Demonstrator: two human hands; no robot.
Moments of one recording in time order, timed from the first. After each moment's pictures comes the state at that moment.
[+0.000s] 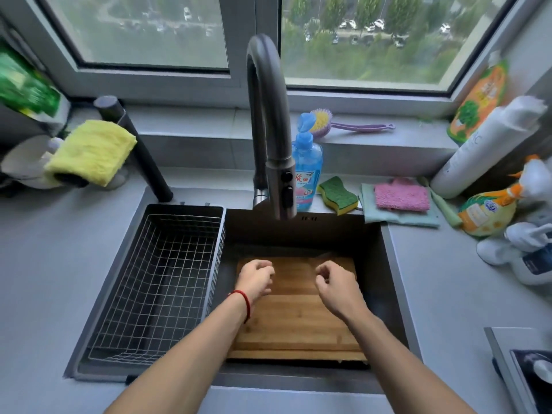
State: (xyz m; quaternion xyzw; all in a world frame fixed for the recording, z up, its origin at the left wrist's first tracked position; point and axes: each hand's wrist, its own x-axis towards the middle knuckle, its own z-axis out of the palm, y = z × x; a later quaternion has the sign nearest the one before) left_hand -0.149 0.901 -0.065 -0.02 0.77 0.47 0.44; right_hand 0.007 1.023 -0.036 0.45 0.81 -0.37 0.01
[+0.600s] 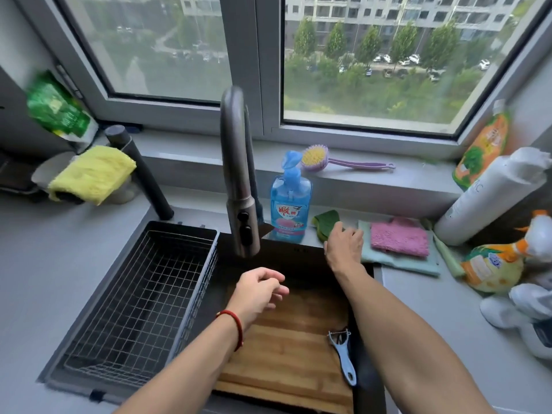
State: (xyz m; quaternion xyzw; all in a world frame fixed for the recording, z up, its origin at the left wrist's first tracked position) left_hand -0.113 0.946 0.035 0.05 0.77 0.50 0.39; right_hand -0.088 1.181 -0.039 0.43 0.90 -0.06 -0.01
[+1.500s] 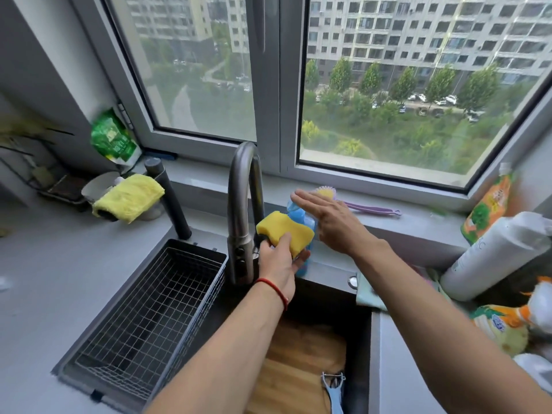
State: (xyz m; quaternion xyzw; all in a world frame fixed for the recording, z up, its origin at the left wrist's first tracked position) left_hand -0.126 1.058 0.131 -0.16 0.49 0.83 0.23; right_hand -0.125 1.212 0.149 -0.01 0.99 -0.14 -0.07
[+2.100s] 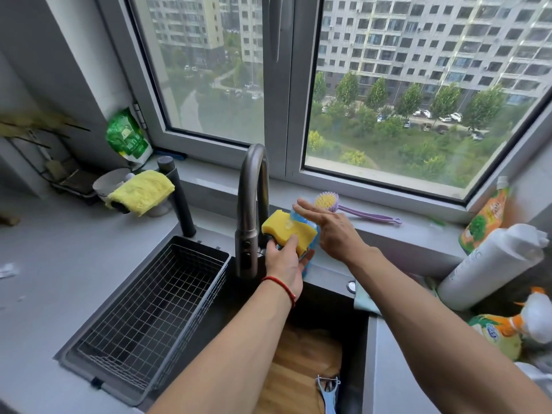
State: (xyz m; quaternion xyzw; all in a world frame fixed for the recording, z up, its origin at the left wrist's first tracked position) left_hand -0.116 1.061 0.131 -0.18 0.46 0.84 0.22; right_hand -0.116 1.199 0.143 0.00 0.99 -0.16 -0.07
